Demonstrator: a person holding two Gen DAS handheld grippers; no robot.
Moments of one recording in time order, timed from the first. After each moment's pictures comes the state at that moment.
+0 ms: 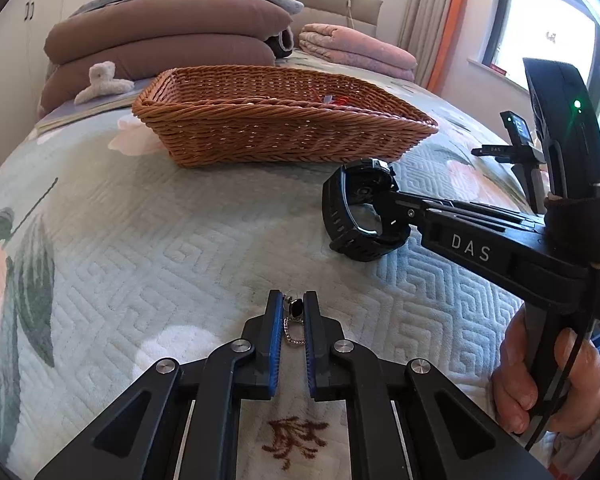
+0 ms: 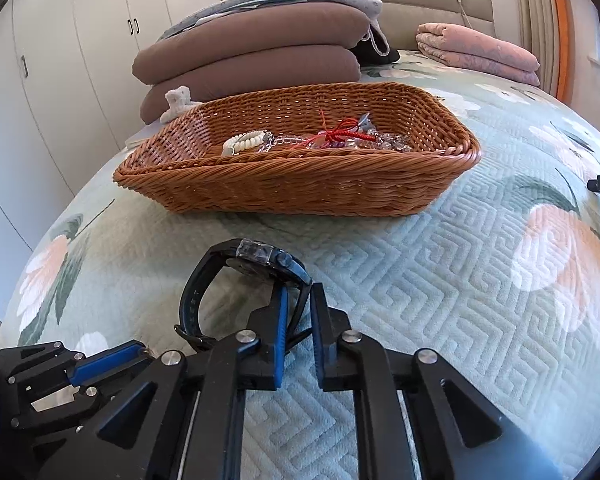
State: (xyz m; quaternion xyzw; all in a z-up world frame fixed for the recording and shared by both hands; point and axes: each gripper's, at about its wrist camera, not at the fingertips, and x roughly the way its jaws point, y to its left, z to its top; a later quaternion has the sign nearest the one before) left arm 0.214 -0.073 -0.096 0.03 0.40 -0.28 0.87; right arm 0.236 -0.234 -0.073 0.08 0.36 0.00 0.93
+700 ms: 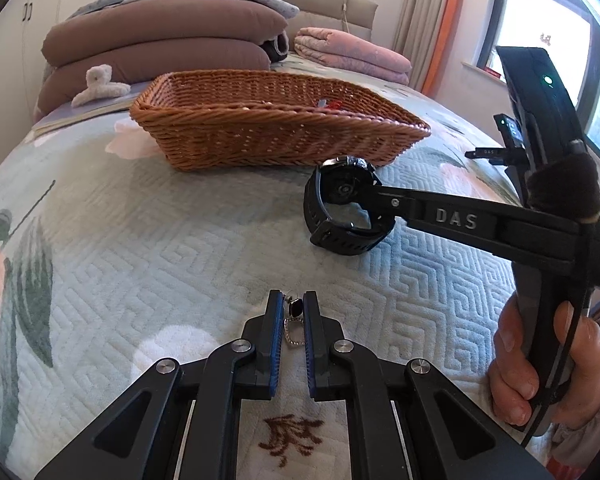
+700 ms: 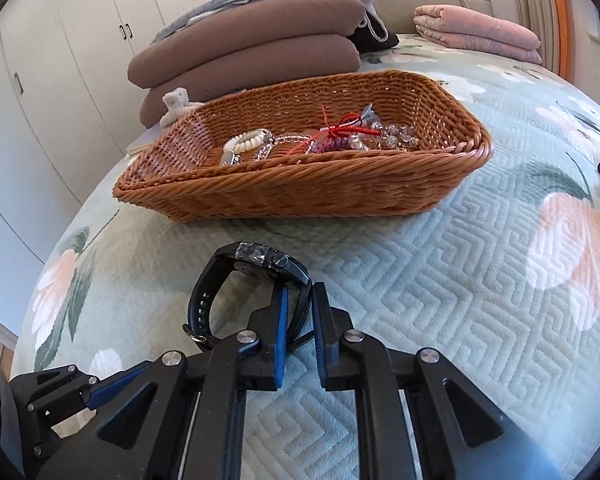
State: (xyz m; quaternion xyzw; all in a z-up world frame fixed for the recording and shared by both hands) left arm 0.211 -0.070 -0.092 0.03 0.39 -0.29 0.87; right arm 0.247 -0.238 -0.067 0.12 0.37 0.02 0.92
